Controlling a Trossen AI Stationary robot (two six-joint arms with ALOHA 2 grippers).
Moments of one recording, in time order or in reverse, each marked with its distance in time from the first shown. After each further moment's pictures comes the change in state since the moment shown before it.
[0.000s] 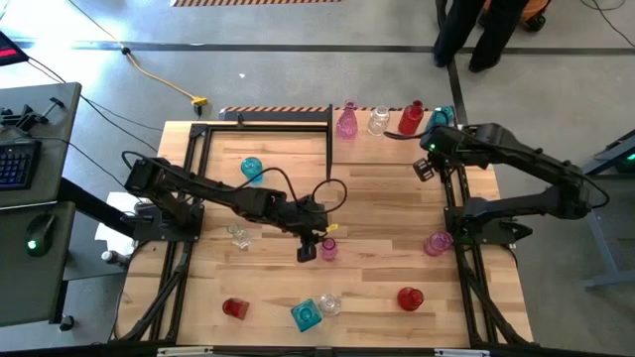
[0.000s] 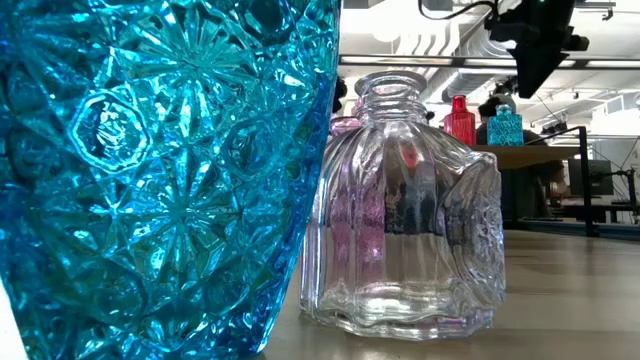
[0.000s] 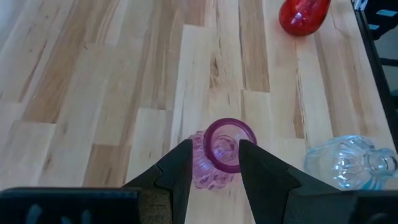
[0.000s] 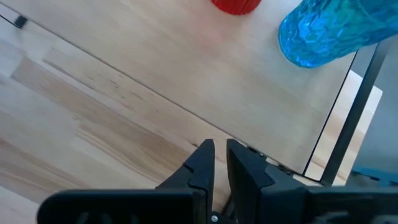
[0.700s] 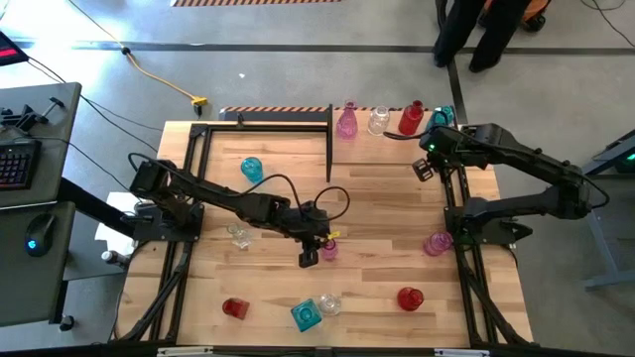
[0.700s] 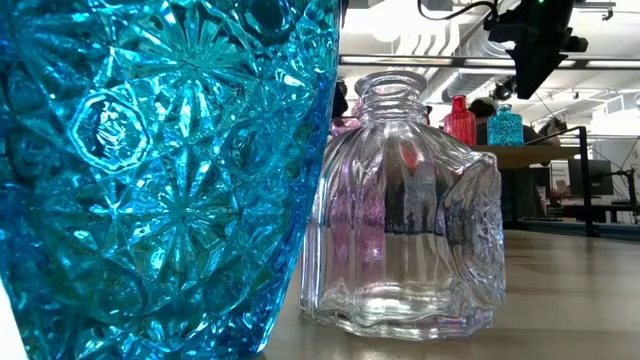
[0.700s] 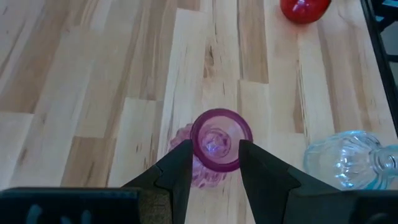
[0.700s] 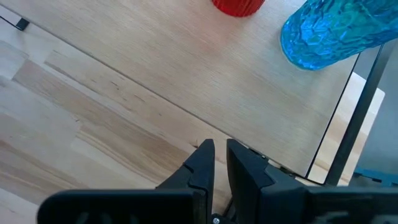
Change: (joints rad) left arm -0.019 0.048 -0.002 0.019 -0.002 -0.036; right arm 0.000 0.000 -0.005 0.014 0.000 0.001
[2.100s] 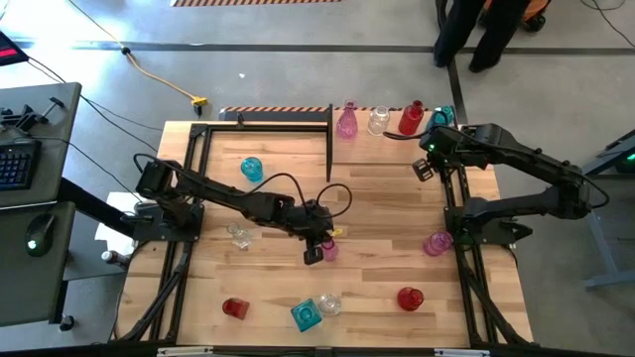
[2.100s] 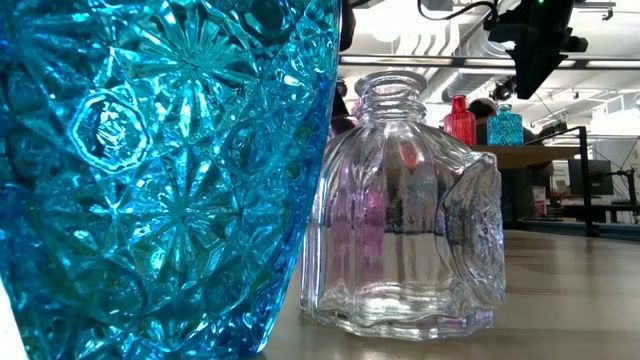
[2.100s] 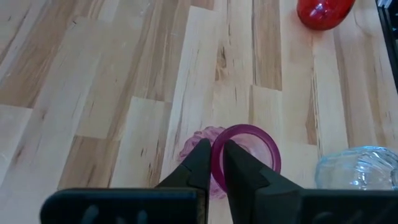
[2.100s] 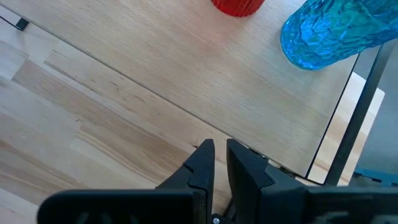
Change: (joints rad) left arm 0.030 0.046 0.003 0.025 0.005 -0.035; right arm 0.000 0.000 -0.001 0.000 0.000 0.000
